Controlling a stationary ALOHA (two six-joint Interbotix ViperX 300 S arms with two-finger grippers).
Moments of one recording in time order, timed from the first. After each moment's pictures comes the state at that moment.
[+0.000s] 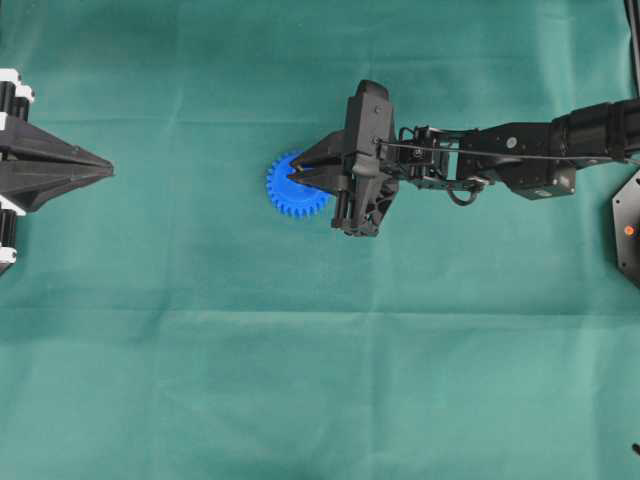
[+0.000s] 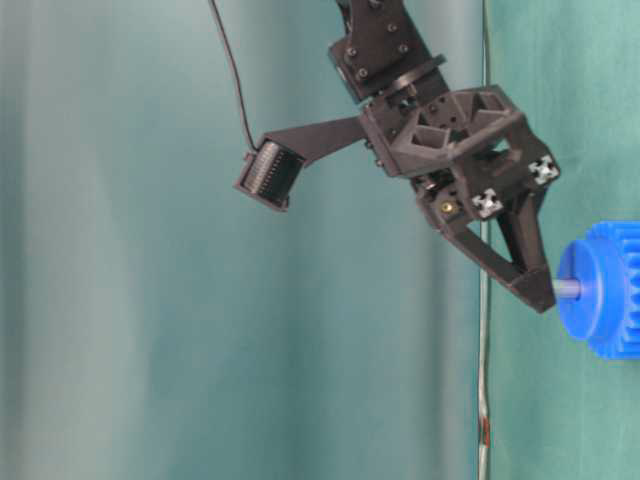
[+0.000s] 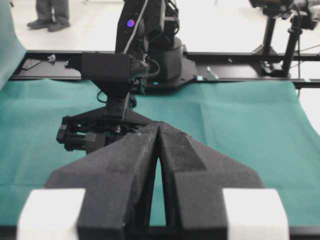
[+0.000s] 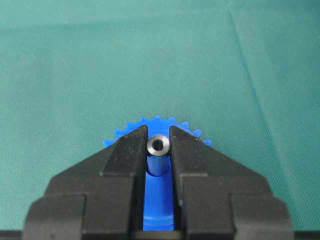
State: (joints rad) left arm 0.00 -0.98 1.17 0.01 -0.22 -0.01; right arm -0.12 0.23 0.66 0.03 -0.42 -0.02
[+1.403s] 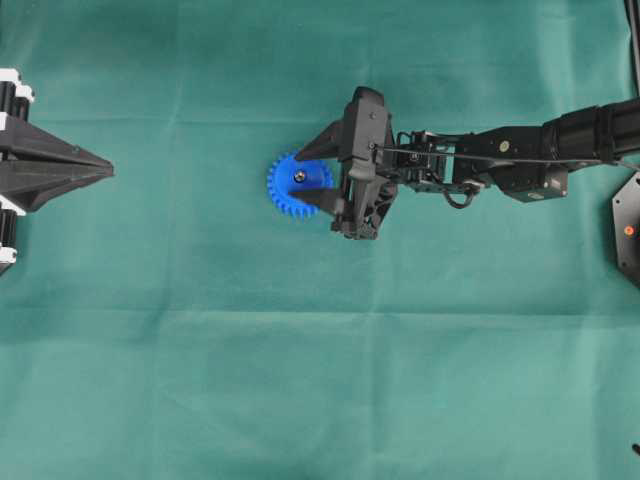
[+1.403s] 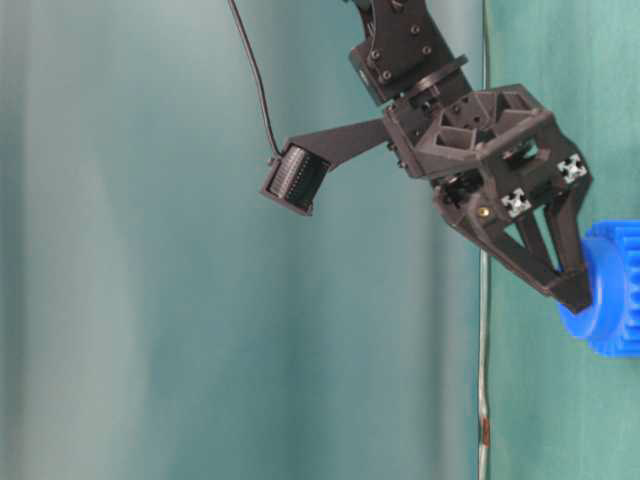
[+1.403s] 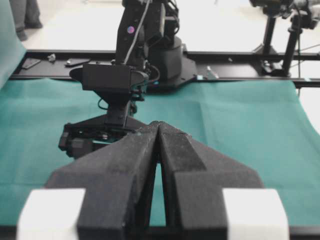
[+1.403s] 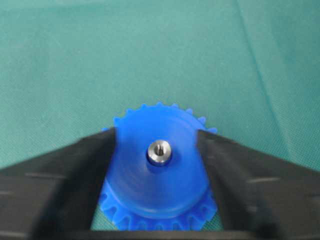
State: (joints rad) left arm 0.00 -0.98 1.17 0.01 -0.21 -0.01; right arm -0.12 0.26 0.66 0.03 -0.42 -0.02
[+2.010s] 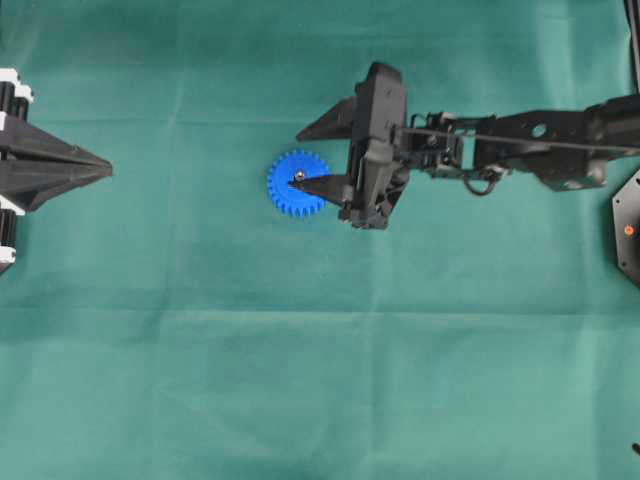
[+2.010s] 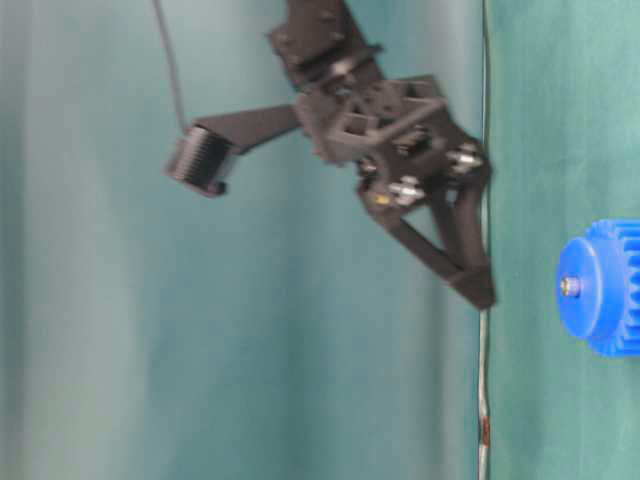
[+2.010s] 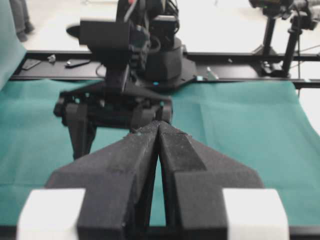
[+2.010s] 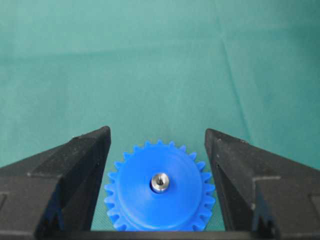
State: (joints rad) left arm 0.00 -0.98 1.17 0.01 -0.21 -0.01; right arm -0.12 0.08 0.66 0.03 -0.29 -0.02
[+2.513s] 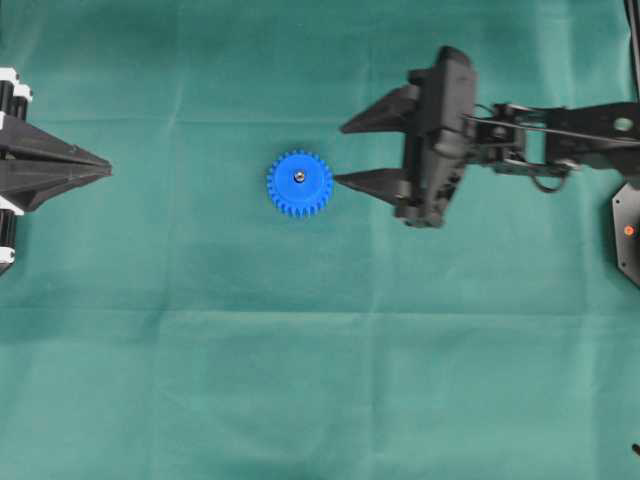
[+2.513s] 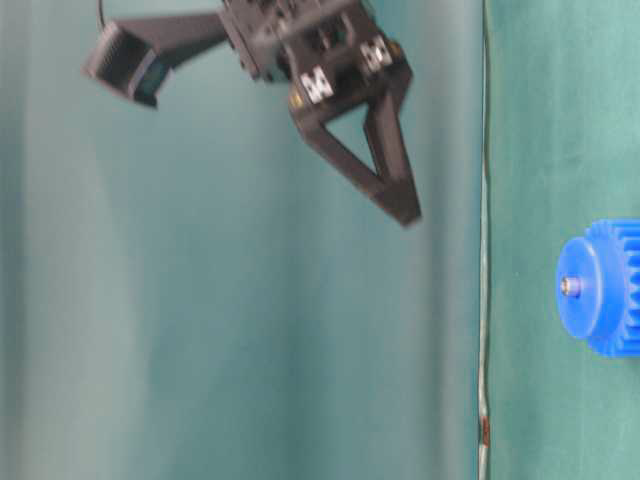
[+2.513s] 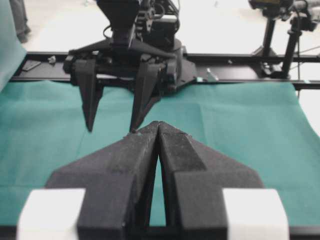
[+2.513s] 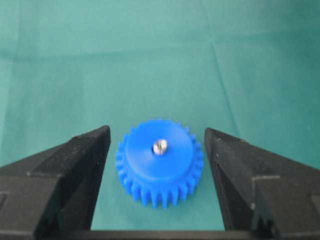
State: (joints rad) left arm 0.00 -0.98 1.17 0.01 -0.21 -0.01; right arm -0.12 -0.16 0.83 0.03 -0.24 -0.02
